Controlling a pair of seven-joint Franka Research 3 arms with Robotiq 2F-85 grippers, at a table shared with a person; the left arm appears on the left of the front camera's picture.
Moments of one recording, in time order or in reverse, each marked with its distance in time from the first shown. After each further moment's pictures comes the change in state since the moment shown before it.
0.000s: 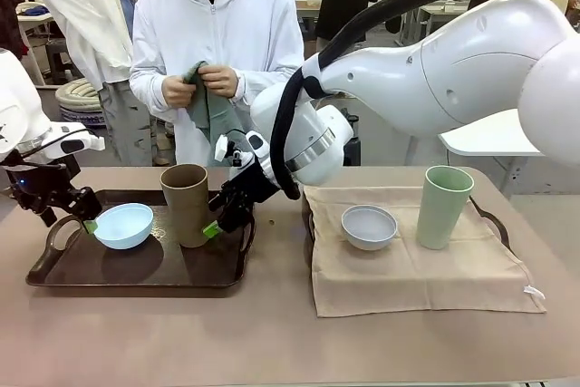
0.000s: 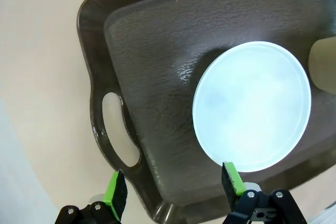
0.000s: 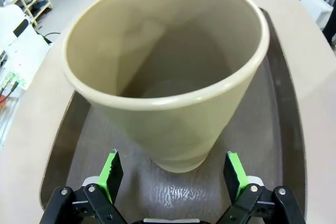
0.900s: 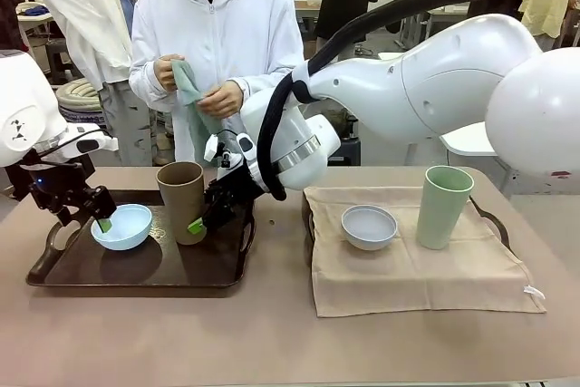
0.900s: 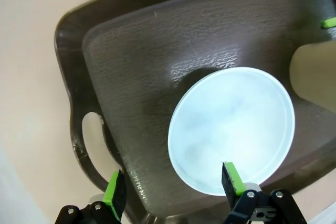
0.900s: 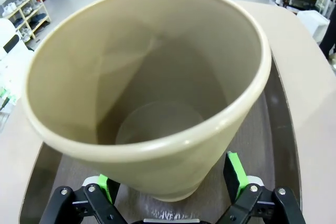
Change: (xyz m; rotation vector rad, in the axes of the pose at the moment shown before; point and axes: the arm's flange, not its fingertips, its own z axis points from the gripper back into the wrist) left arm 0.018 -0.014 -0.006 -0.038 -0.001 0.001; right arm 0.004 -0.017 -0.032 -0.002 -0.089 0.004
